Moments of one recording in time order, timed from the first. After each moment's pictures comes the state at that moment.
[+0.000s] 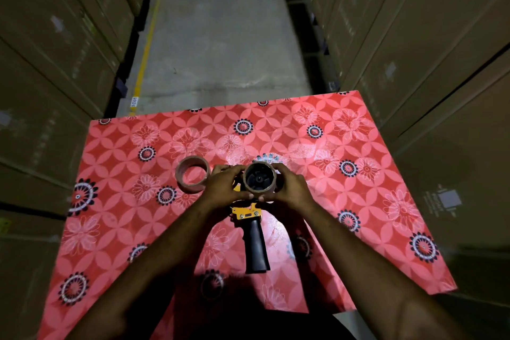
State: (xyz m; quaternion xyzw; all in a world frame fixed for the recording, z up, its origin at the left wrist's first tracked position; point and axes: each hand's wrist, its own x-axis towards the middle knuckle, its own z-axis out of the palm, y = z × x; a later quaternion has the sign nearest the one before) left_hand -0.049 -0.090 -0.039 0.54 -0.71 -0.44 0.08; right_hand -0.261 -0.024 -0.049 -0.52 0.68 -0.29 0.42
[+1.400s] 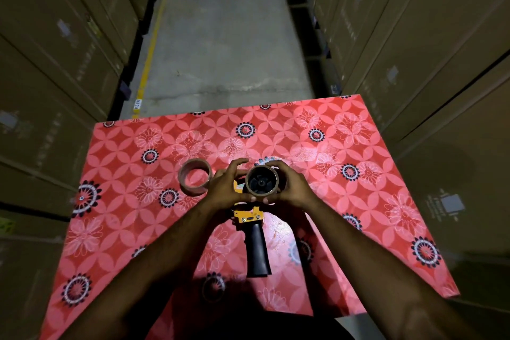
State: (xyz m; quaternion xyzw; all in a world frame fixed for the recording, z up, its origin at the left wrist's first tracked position) left_hand -0.052 -0.092 -0.050 0.53 -0.64 -0.53 0.13; right_hand -0.269 -0.034 -0.039 -0.53 0.62 -0.34 0.48
